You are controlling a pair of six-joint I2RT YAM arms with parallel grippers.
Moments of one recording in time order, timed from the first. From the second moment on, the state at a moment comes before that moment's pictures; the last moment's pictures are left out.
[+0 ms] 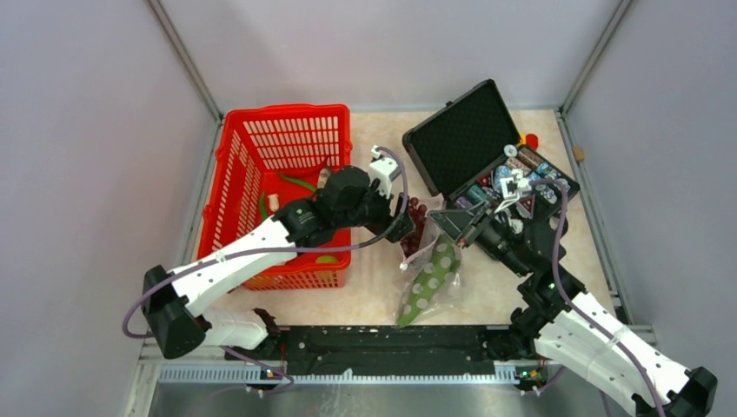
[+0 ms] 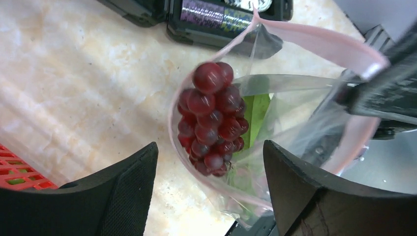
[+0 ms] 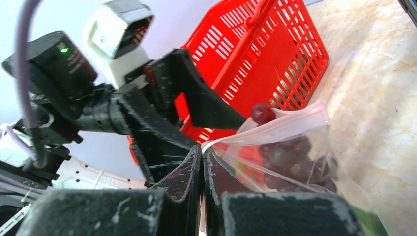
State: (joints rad) left arm -0.90 1.26 1.15 -0.36 0.11 -0.32; right arm 0.68 0.57 0.49 0.21 -0.12 0.83
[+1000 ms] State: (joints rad) left arm -0.87 1.39 1.18 -0.44 0.20 -0.32; right arm 0.68 0.57 0.53 0.19 -0.20 0.81
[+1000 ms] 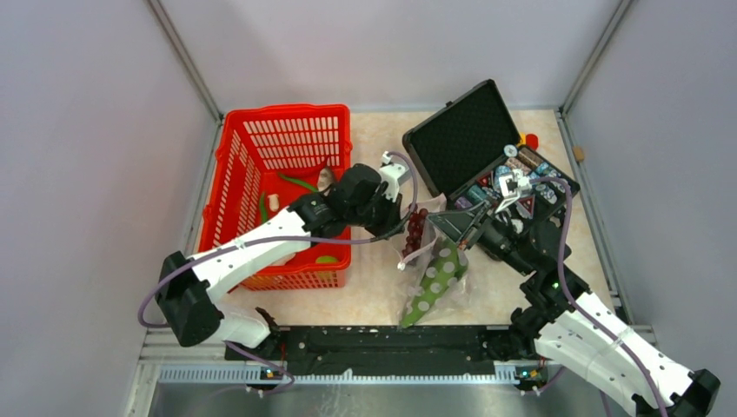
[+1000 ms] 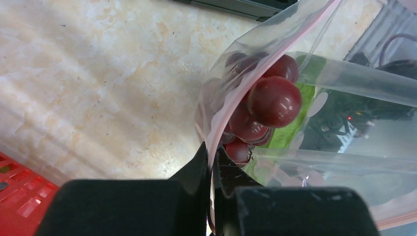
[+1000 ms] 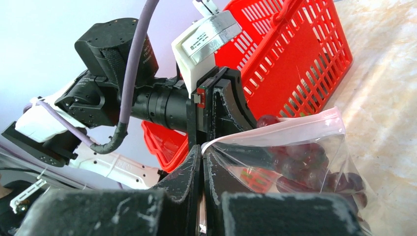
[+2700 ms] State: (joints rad) left arm -0.78 1.33 1.33 -0.49 0.22 -0.30; right arm 0.68 0.75 0.80 -0.11 -0.03 0.73
